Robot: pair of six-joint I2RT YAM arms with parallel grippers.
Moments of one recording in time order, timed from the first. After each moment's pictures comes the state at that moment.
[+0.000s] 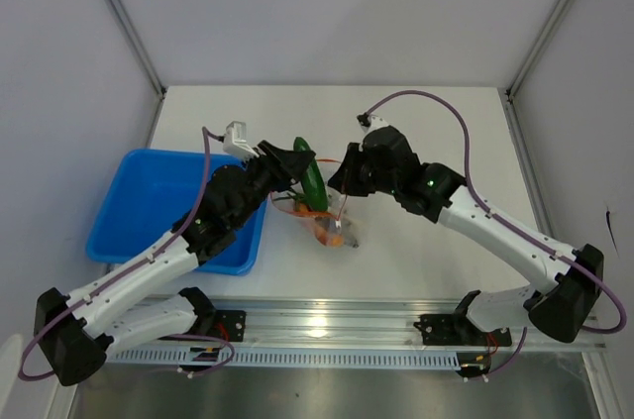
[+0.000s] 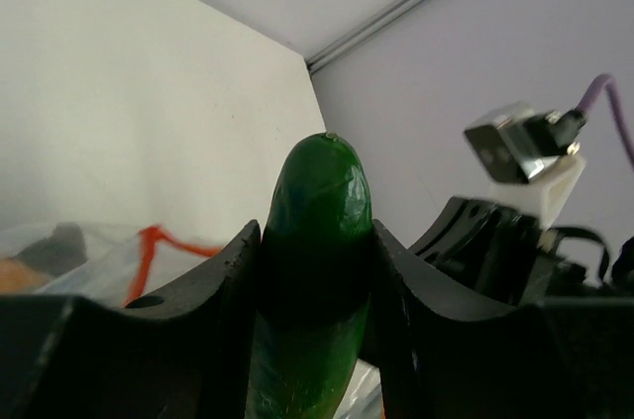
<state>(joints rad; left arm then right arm) -0.76 0.96 0.79 0.13 -0.25 -0.93 0.85 1.33 1.28 -0.51 0.02 0.74</state>
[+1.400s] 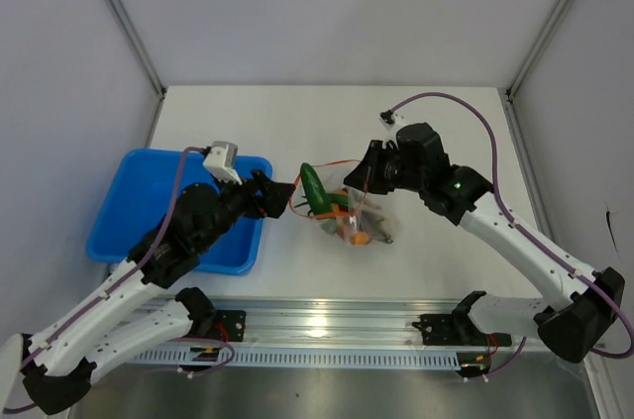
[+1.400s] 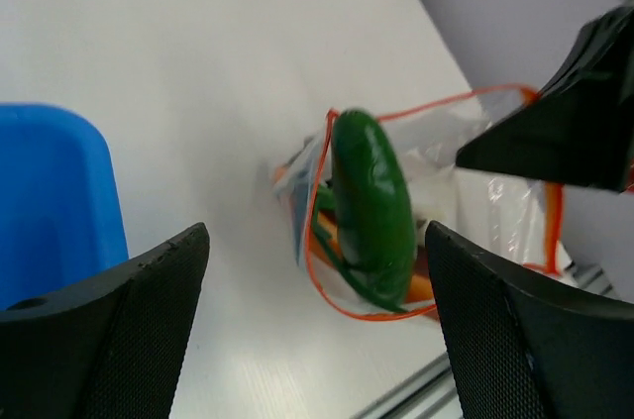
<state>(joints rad) -0.78 0.68 0.82 -0.30 -0.25 -0.53 0.69 1.21 1.19 -0.47 -0.19 0.71</state>
